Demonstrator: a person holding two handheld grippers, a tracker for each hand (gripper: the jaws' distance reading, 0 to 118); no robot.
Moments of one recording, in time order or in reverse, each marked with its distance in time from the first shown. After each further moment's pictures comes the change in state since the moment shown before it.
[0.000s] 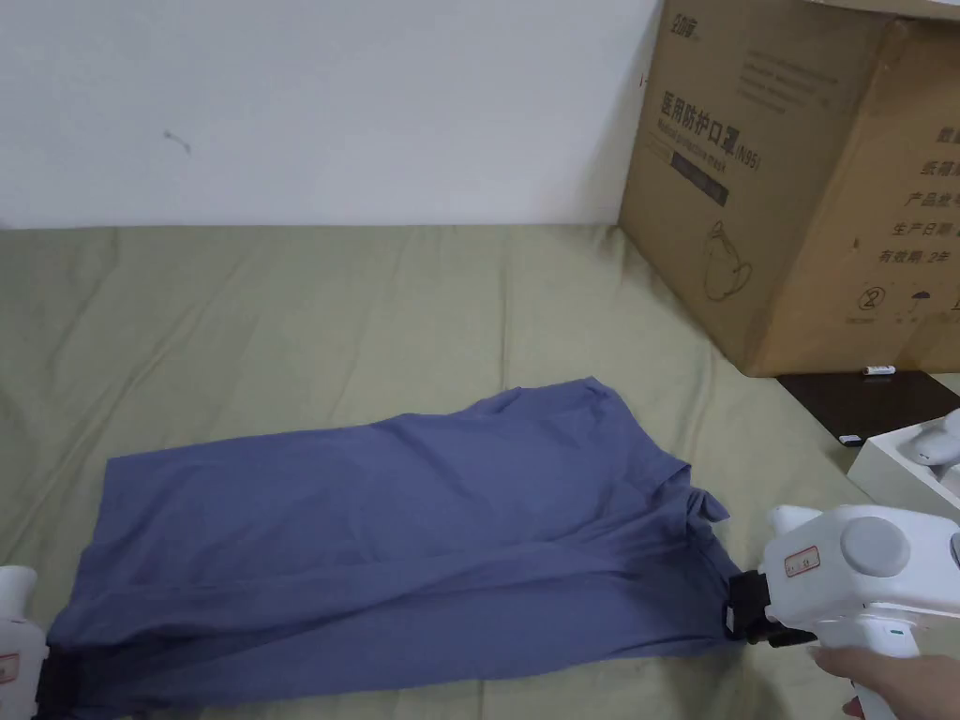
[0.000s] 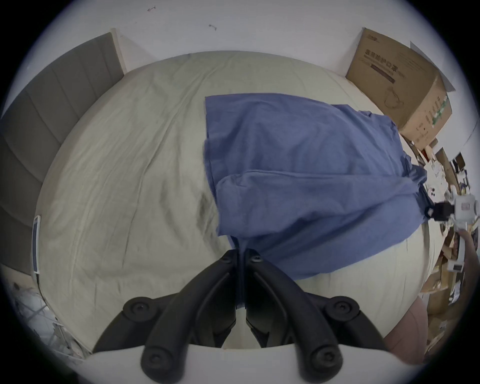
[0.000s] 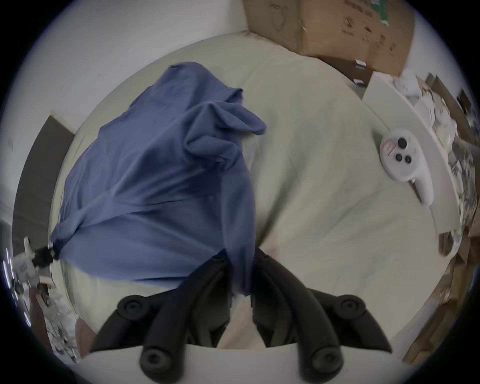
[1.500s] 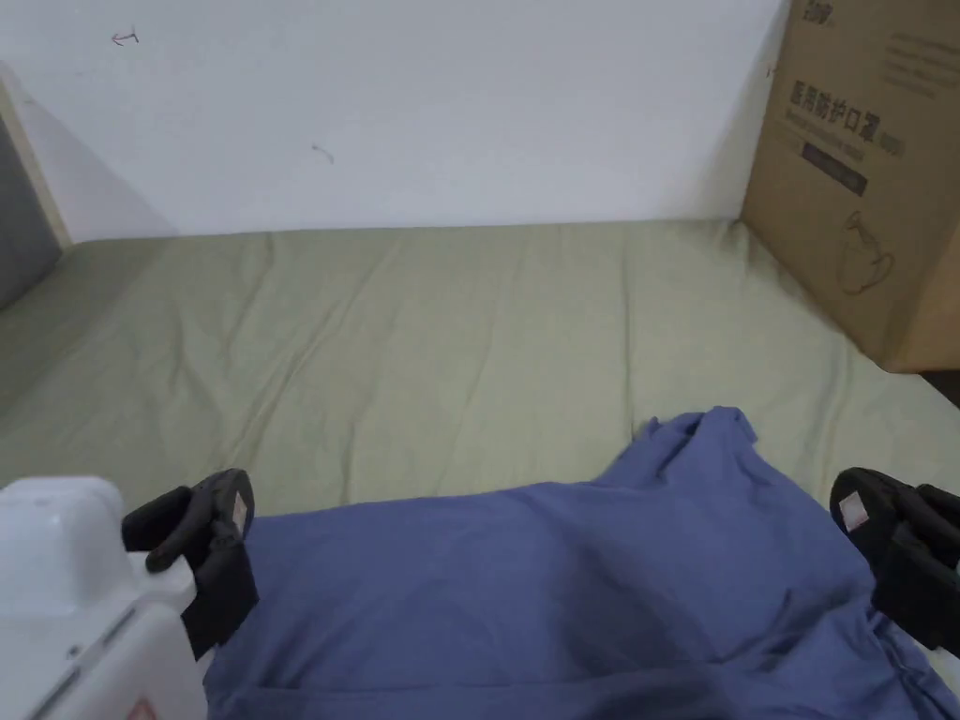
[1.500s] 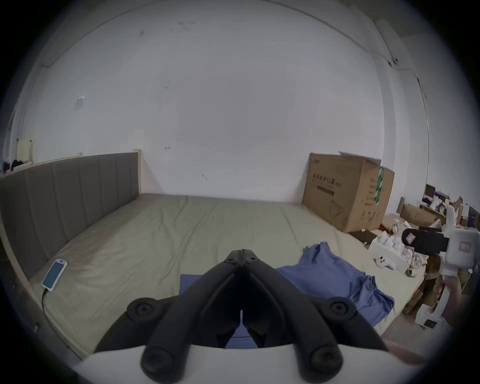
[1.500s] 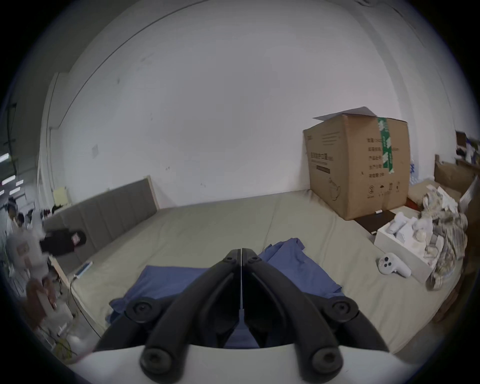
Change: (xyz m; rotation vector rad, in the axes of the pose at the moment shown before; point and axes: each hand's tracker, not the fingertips) left arm 0.045 -0.071 0.196 0.770 -0.108 -0.039; right arm -0.142 -0.148 0.183 0.888 0.231 0.209
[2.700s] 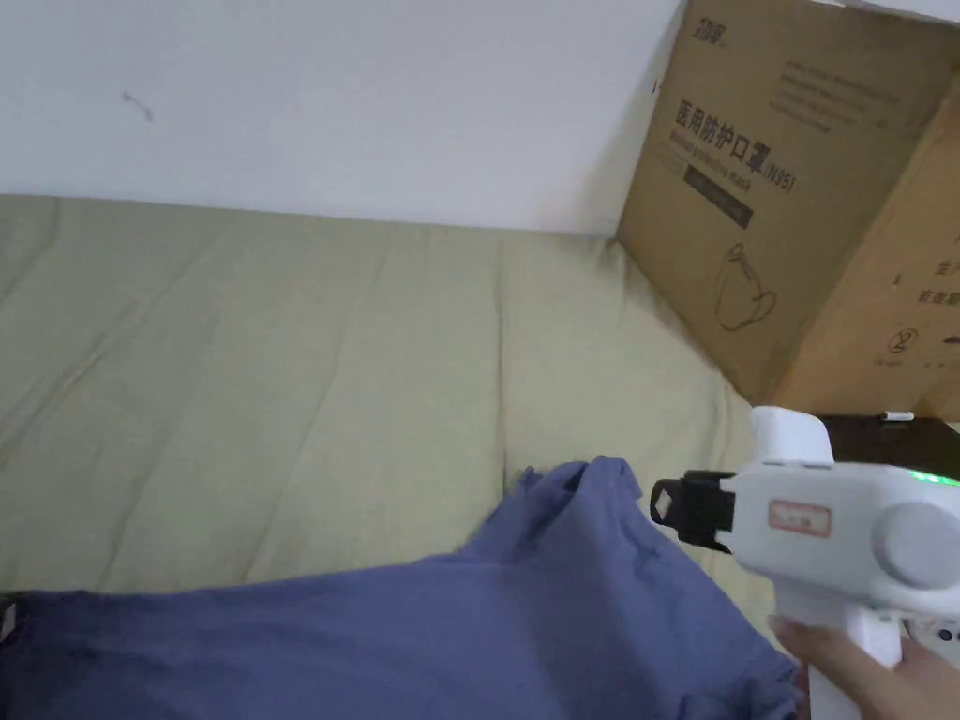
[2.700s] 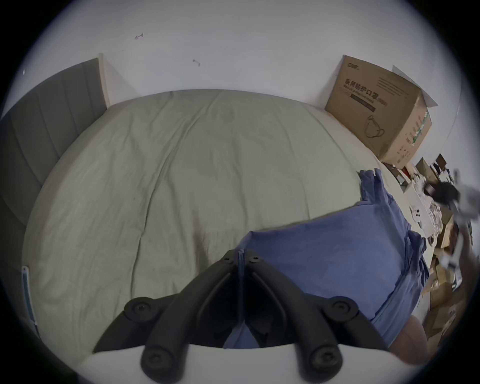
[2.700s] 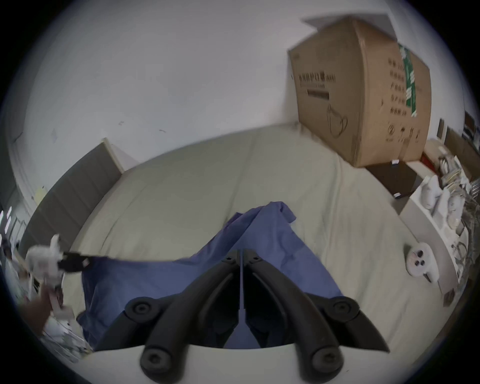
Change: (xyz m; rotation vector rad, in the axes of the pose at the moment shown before) left arm -0.082 -0.046 -0.243 -0.587 -0.059 0.011; right arm 0.120 0.021 -0.262 -0.498 -0.125 -0.174
